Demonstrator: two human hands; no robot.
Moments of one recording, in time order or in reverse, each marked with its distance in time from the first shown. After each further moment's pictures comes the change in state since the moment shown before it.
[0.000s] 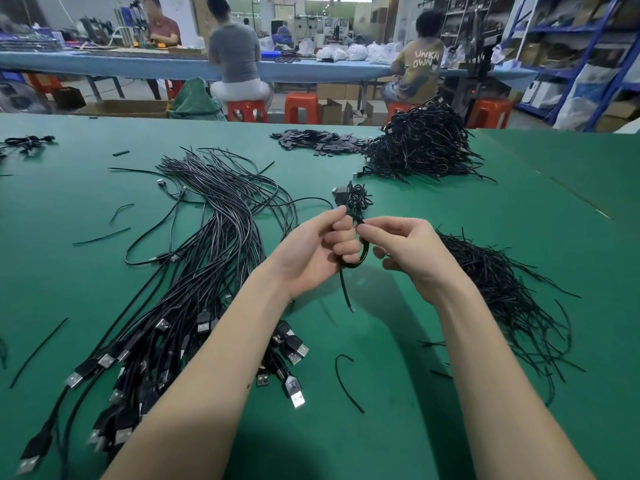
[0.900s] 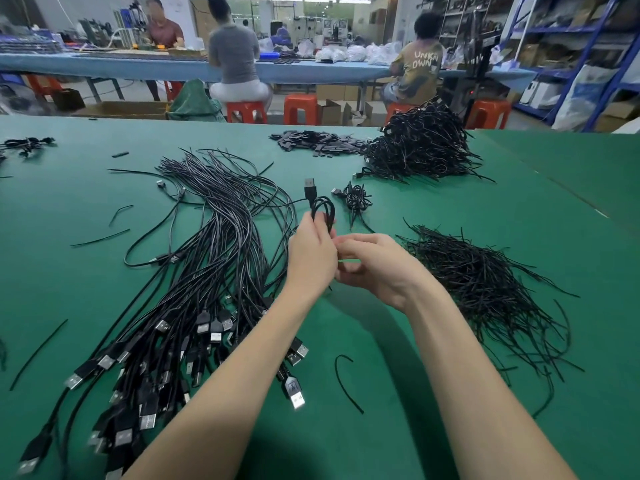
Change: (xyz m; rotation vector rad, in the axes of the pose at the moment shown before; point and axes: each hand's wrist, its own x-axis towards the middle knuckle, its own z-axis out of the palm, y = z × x) left_hand 0.019 -0.030 -0.010 0.951 0.752 0.456; right_hand -0.003 -0.002 0.036 0.325 -0.233 0.248
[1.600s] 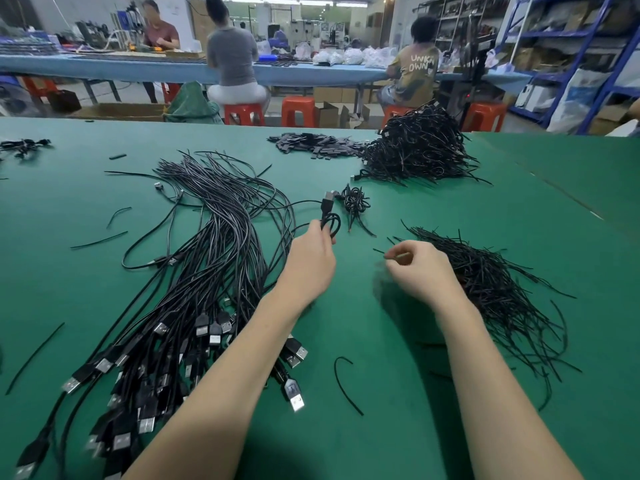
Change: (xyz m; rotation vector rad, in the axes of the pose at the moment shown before) left_hand 0.003 -0.007 -0.010 0.280 -0.214 0.094; right_hand 0.003 0.016 -0.066 -0.895 0.494 -0.088
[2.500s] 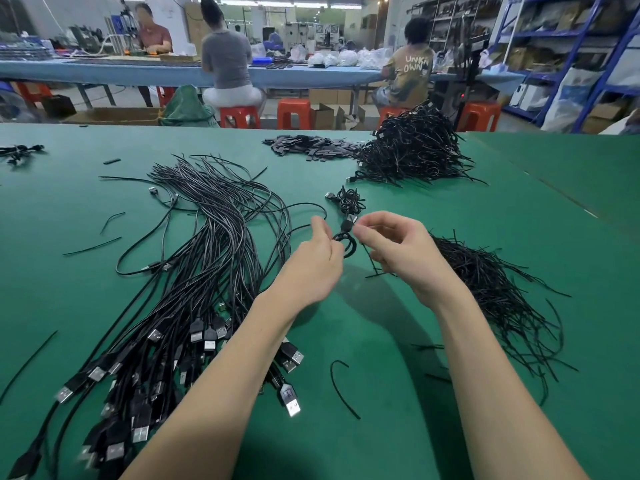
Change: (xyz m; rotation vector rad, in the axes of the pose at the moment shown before) left_hand -0.001 0.008 -0.003 0.058 -0.198 0.025; right_hand -0.007 -0.029 -0.004 0.684 -0.184 -0.304
